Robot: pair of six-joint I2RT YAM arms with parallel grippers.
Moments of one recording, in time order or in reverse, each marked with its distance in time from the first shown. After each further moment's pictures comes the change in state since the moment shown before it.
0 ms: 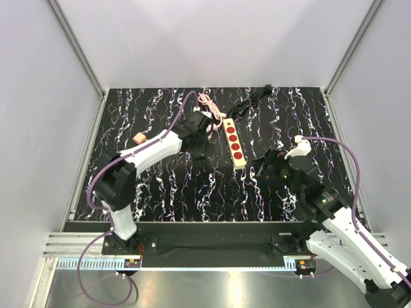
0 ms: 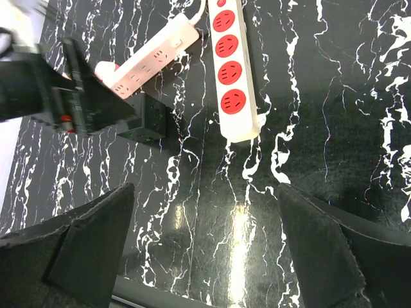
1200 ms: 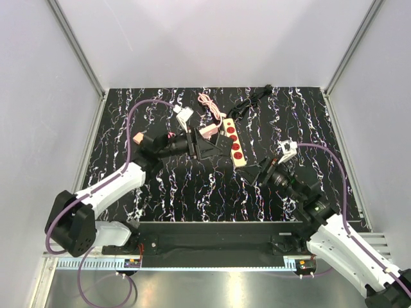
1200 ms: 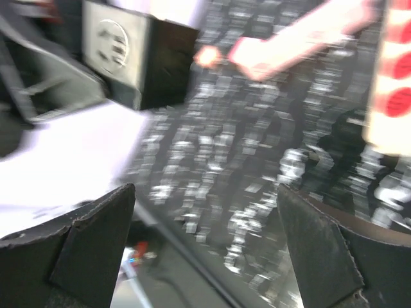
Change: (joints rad) left arm 0.103 -0.492 -0.541 0.927 0.842 -0.376; right arm 0.000 -0.072 -0.212 0.440 -0.410 0.137
